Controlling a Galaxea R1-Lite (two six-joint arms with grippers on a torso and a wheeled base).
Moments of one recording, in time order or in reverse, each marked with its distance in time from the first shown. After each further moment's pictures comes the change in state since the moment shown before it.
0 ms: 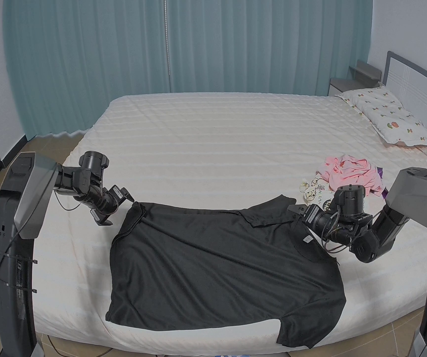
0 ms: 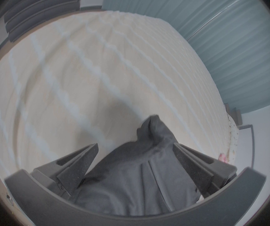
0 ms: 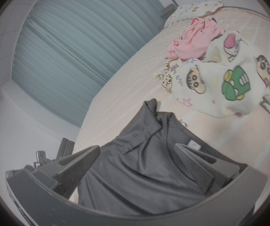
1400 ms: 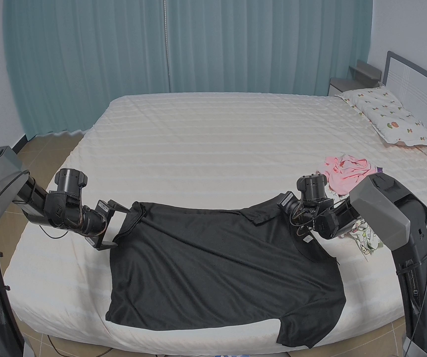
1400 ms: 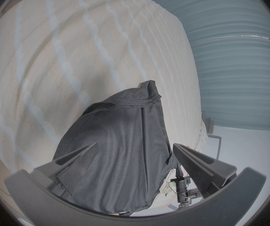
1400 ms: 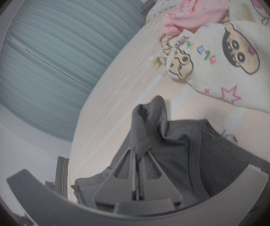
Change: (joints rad) left arm 0.008 -0.290 0.657 -0.462 -0.239 -0.267; right arm 0.034 0.302 -0.610 0.343 -0.121 0.156
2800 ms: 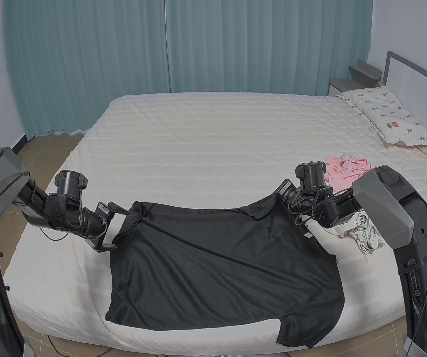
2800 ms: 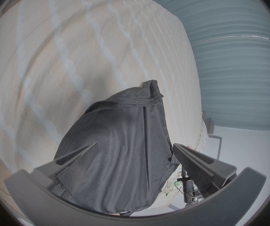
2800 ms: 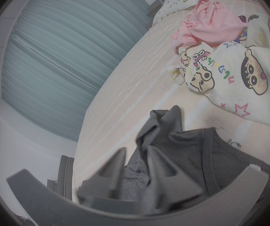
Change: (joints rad) left arm -0.001 -0.001 0.018 -0.015 0.001 -0.003; right arm 0.012 -0.023 -0.097 0.101 0.012 -0.017
